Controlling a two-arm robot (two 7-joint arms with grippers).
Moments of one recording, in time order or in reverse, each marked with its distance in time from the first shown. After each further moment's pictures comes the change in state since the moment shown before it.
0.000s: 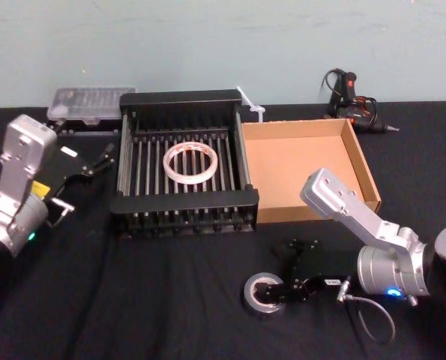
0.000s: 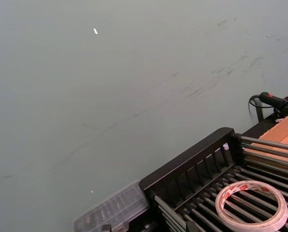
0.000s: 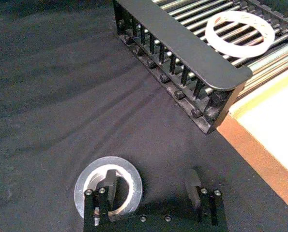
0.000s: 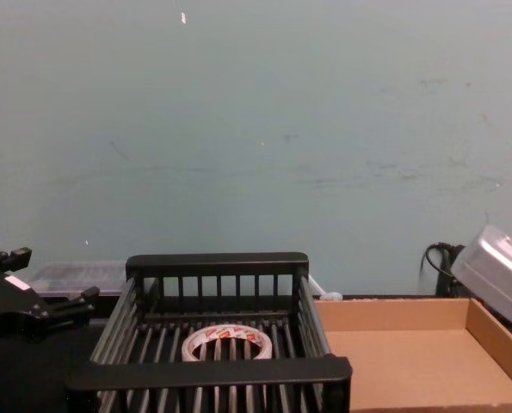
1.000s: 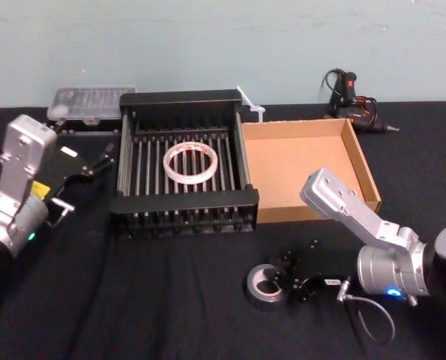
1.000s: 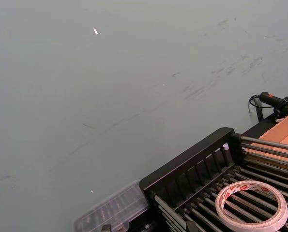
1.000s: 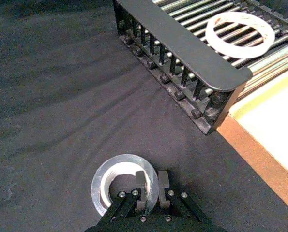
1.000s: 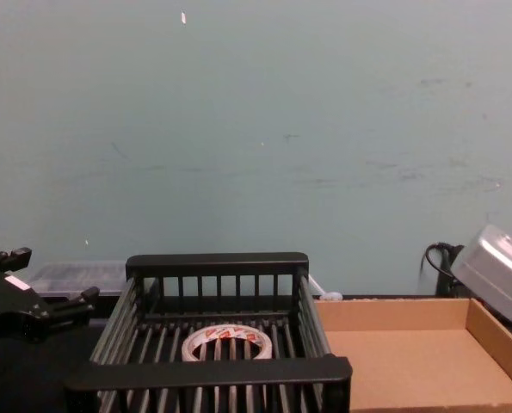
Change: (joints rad) left arm 0.000 0.000 0.000 0.000 0.000 0.000 0.000; right arm 0.000 0.000 0.000 -0.001 0.000 -0.001 0.000
